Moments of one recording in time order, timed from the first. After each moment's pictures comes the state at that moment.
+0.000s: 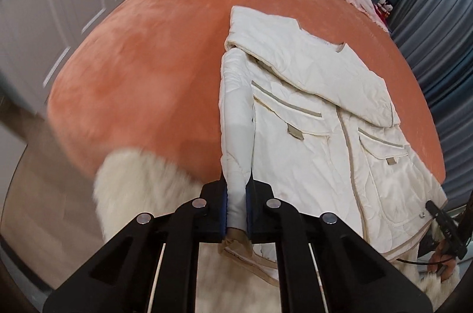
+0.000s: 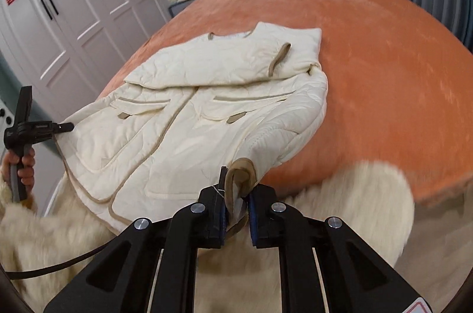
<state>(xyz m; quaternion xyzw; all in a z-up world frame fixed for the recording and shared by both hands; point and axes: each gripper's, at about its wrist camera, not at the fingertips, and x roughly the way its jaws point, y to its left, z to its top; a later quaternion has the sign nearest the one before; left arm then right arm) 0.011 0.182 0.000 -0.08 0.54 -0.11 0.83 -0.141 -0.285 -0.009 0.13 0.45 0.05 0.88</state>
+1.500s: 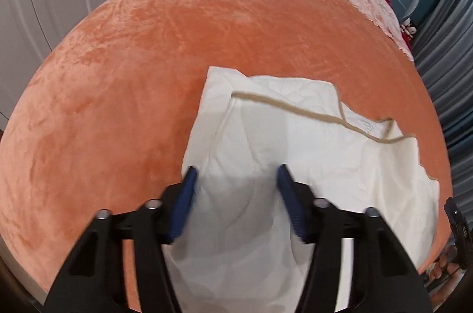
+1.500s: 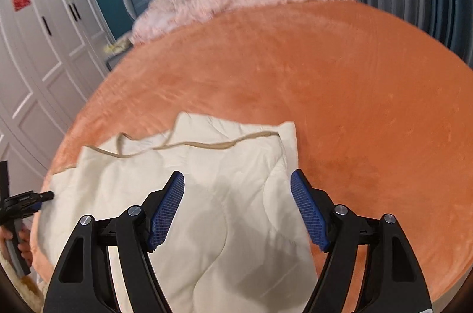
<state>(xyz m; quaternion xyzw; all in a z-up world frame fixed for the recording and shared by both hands) 0.269 0.110 -0.064 -0.10 0.52 -0.08 0.84 0.130 -0.358 -0.049 0.18 0.39 -0.10 0.90</state>
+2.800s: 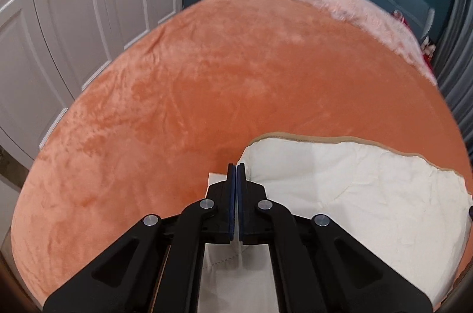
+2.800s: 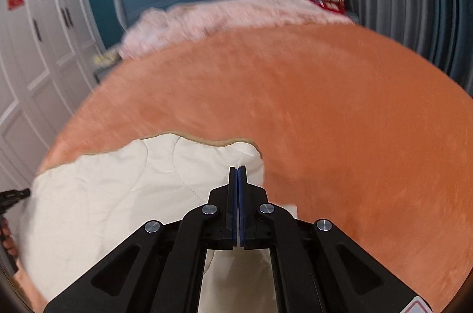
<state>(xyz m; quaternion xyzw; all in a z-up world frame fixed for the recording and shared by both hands) 0.359 0.083 -0.048 -0.05 0.46 0.00 0.89 0.218 -0.383 -0.049 0.14 0.36 -0.13 0.91</state>
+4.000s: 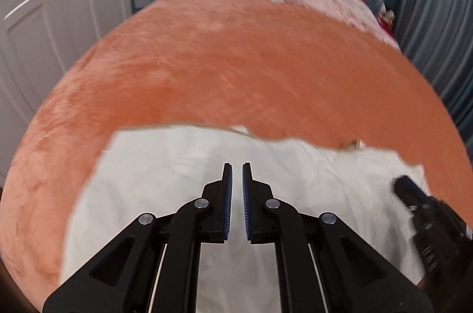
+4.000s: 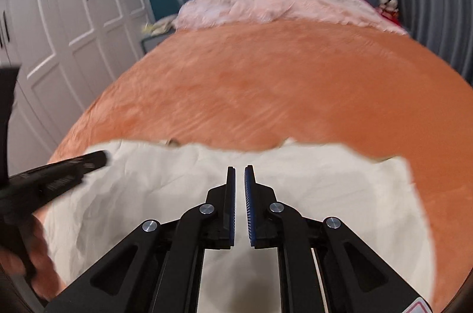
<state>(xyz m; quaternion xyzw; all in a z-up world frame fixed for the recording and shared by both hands) 0.306 -0.058 -0.047 0.00 0.45 -0.10 0.89 0.250 -0.232 -0.053 0.10 0.38 -0.02 0.92</state>
